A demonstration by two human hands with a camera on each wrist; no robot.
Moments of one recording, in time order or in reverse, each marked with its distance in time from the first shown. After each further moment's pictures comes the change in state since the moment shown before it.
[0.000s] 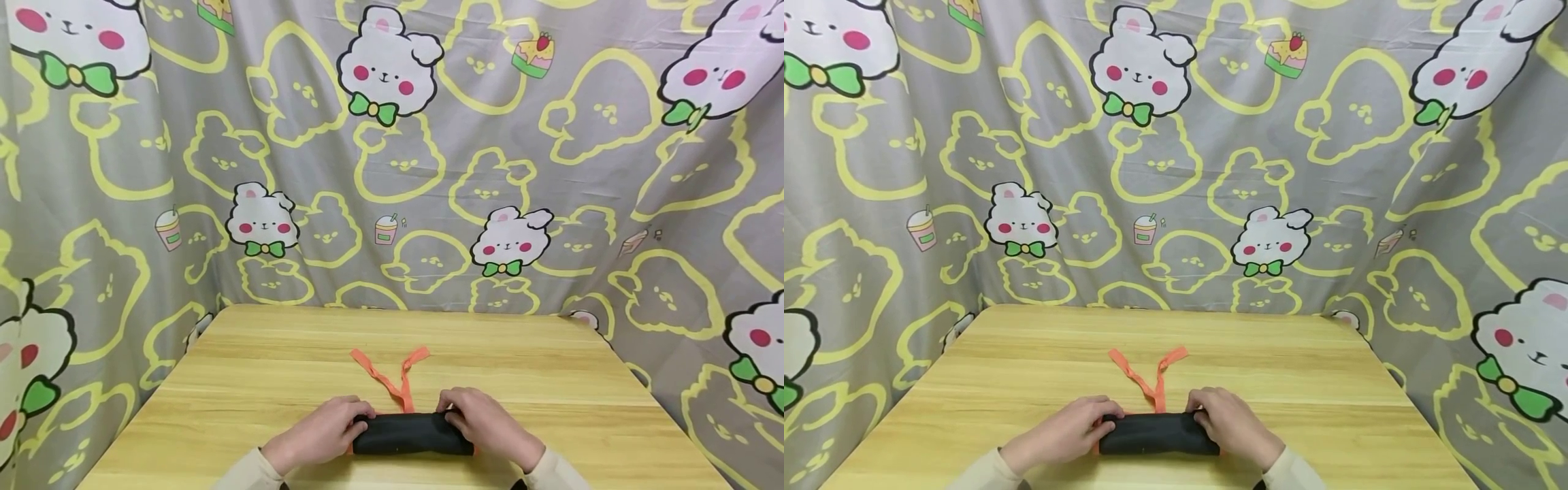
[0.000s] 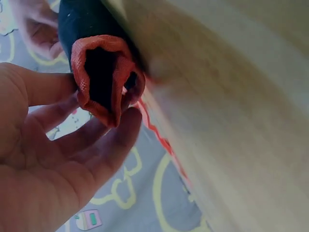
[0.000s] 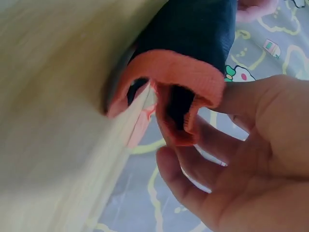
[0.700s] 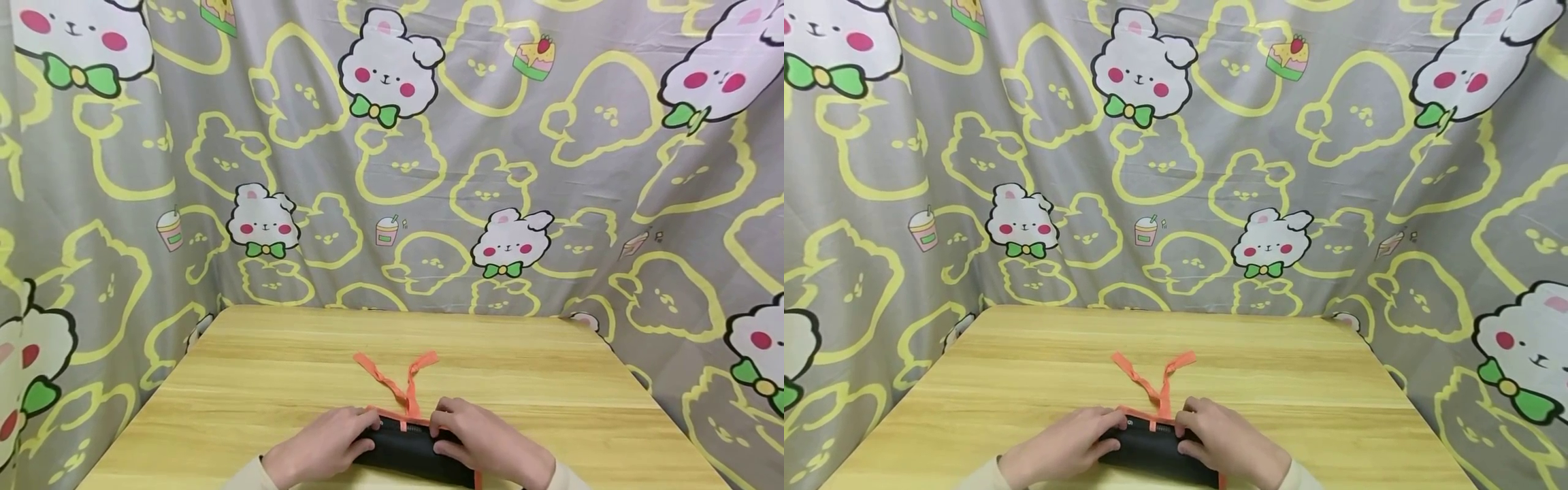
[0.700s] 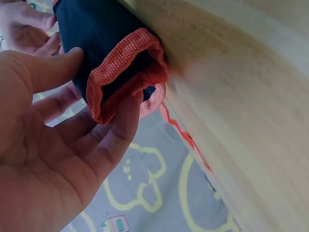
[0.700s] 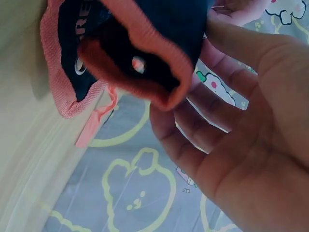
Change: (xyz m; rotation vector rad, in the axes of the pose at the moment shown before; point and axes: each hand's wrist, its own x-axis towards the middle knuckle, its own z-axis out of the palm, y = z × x) left_hand -0.005 0.016 0.003 0.127 -0.017 0.071; right_hand -0.007 -0.030 -0.012 -0.098 -0.116 -0.173
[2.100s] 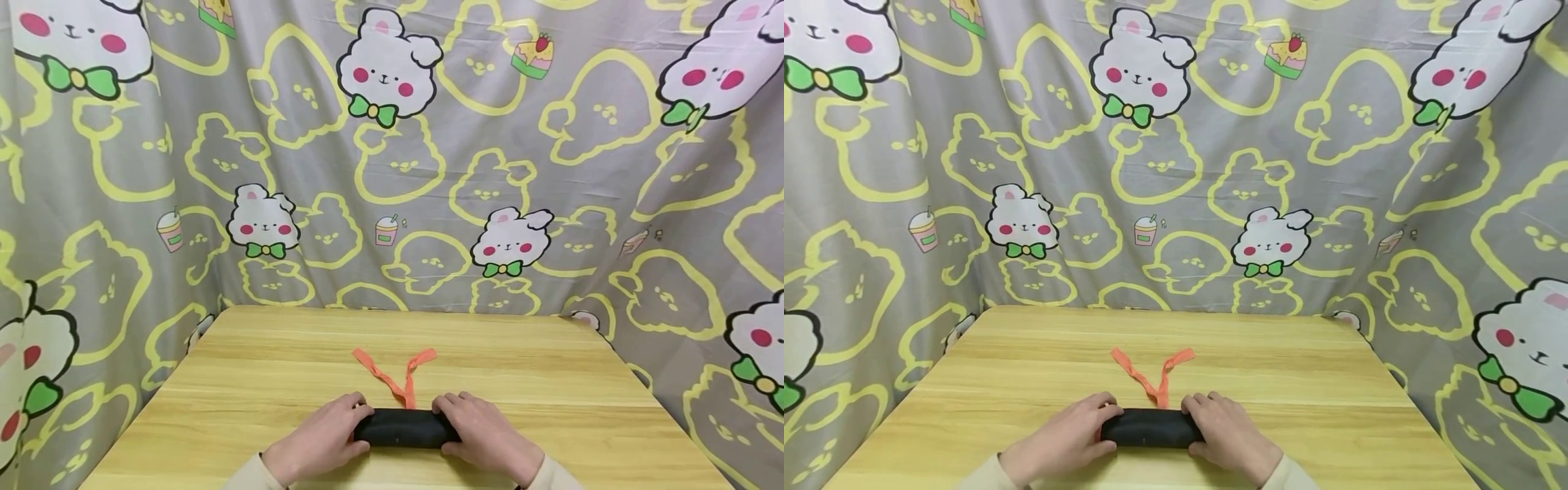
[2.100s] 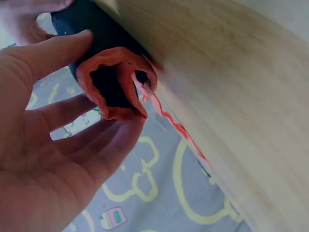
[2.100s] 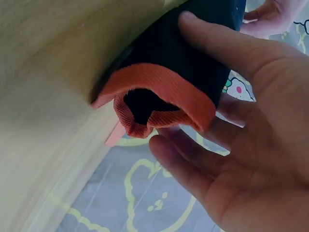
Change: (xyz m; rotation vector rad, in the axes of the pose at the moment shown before) left_hand 0.000 -0.005 0.004 0.176 0.070 -0.075; right_hand 0.002 0.012 0.019 -0.219 0.040 0.171
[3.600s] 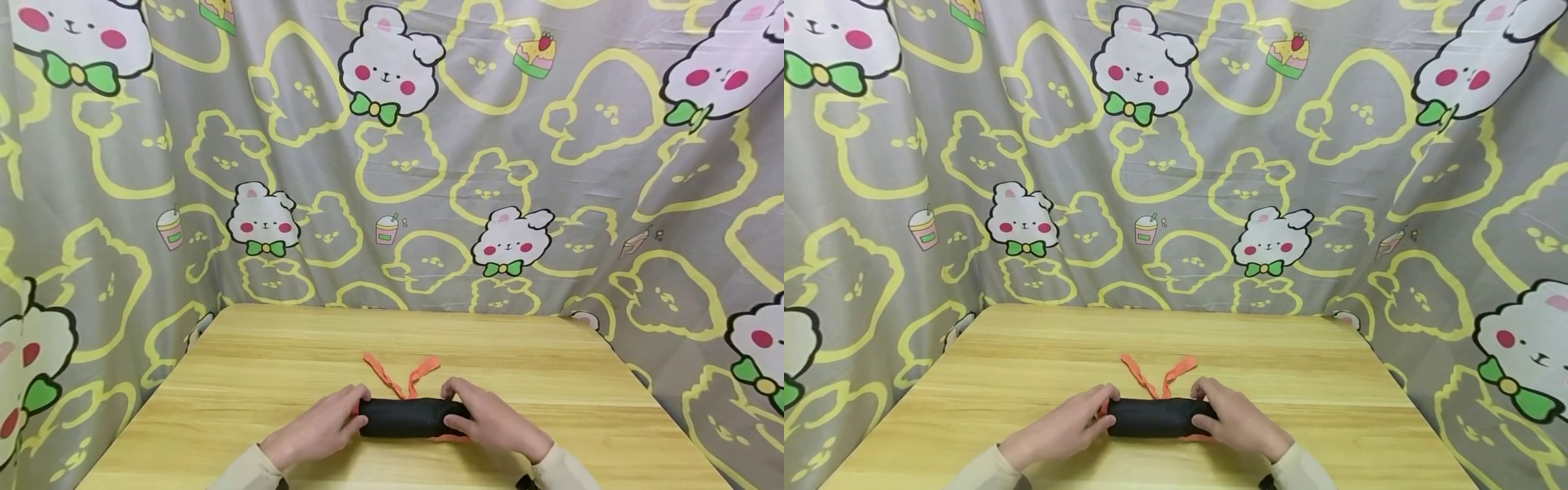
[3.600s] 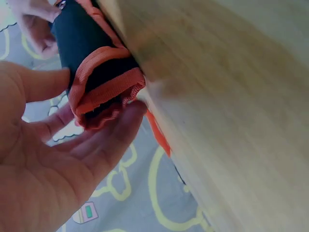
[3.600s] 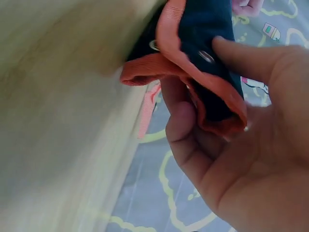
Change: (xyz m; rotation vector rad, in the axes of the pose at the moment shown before) left_hand 0.003 -0.018 -0.001 -0.298 0.011 -0.064; right_hand 0.001 0.033 -0.002 0.407 -0.014 0.040
